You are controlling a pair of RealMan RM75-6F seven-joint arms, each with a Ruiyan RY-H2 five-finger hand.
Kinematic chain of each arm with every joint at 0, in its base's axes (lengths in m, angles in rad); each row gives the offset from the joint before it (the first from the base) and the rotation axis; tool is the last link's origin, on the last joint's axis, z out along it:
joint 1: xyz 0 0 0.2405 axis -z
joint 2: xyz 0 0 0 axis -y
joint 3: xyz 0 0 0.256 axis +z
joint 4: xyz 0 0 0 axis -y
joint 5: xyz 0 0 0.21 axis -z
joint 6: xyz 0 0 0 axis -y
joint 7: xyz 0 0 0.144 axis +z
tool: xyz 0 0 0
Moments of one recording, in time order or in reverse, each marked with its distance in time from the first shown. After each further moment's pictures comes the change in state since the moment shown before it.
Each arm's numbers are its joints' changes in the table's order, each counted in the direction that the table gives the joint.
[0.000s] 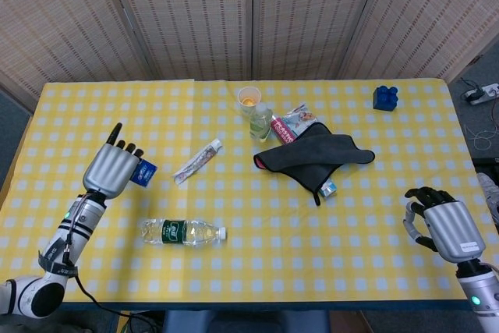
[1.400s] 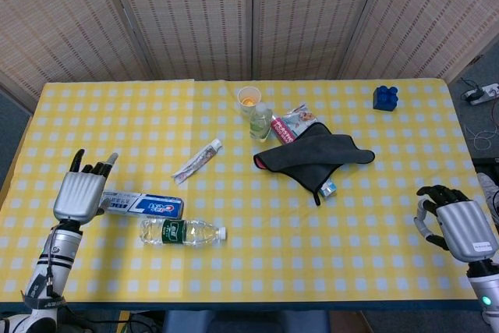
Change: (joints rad) left arm -0.222 0.074 0.090 0.004 -0.119 -0.298 -0.297; right arm 0.012 -0.017 0.007 -0.027 -0.027 -0.014 0.034
